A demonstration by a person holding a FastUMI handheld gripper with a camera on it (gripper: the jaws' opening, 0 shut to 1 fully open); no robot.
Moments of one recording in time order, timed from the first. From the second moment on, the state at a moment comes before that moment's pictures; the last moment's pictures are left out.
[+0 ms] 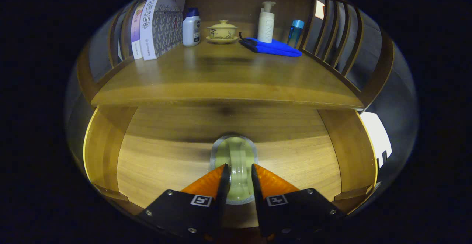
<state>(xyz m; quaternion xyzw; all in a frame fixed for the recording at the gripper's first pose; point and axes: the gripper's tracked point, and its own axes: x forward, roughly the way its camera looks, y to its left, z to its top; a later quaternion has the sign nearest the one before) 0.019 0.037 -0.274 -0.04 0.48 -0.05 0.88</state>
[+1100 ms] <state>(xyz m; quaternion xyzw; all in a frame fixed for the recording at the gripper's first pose) 0.028 0.038 -0.118 -0.02 0.28 -0.06 0.96</state>
